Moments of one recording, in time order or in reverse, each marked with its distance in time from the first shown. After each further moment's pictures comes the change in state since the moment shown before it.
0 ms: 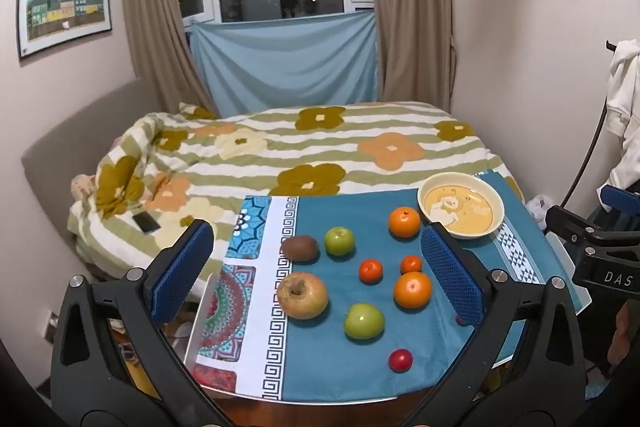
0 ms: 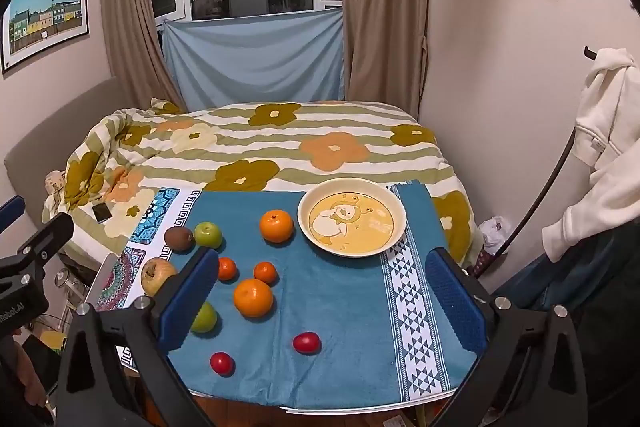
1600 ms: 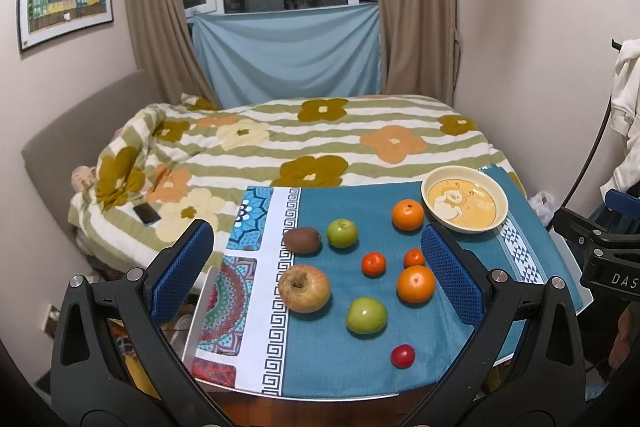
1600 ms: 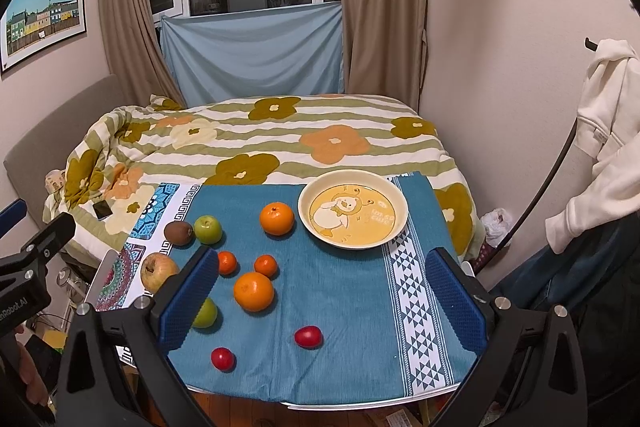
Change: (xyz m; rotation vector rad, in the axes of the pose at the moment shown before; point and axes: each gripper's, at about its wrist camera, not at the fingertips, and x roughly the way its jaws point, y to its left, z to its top) left arm 0.011 0.004 -0.010 -0.006 0.020 0.005; right arm 0.006 0.002 -0.007 0.004 0.014 0.002
